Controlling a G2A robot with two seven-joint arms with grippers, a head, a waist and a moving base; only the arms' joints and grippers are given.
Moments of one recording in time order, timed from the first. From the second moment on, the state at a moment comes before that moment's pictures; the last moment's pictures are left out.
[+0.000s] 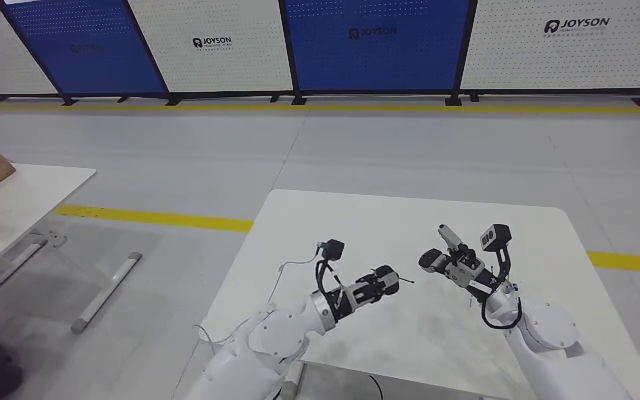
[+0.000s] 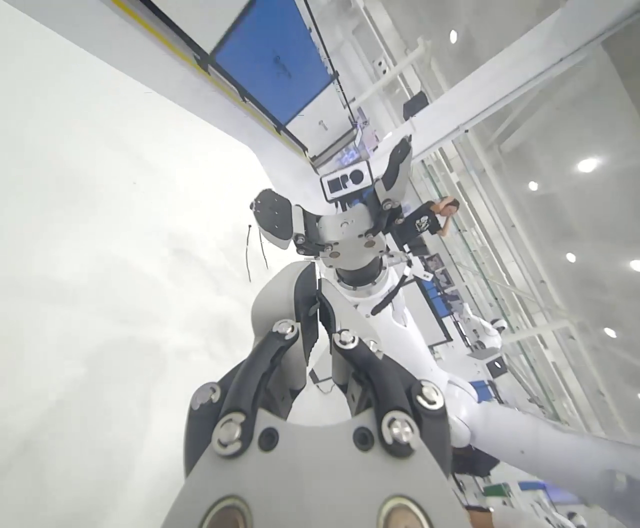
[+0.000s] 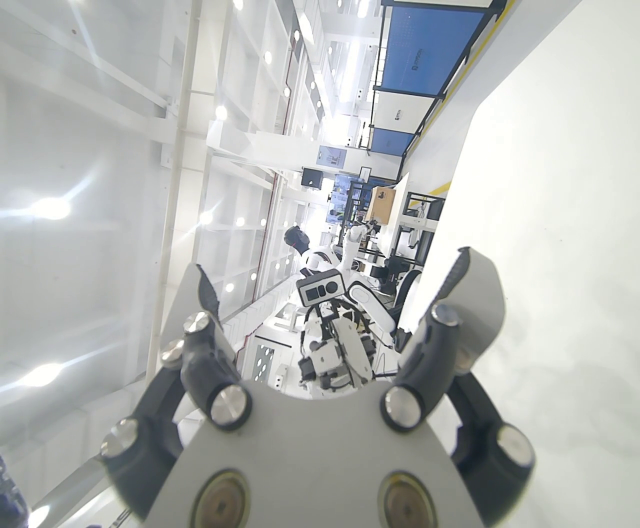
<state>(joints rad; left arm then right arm) 1.45 -1.19 -1.09 -1.76 0.08 -0.17 -0.41 -1.17 -1.08 1.04 -1.40 0.62 -0.22 0.60</state>
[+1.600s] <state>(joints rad) 1.35 -1.19 -1.11 -1.65 -0.26 -0.18 -0.72 -1.21 -1.00 1.29 -1.68 0.09 0.19 0.65</state>
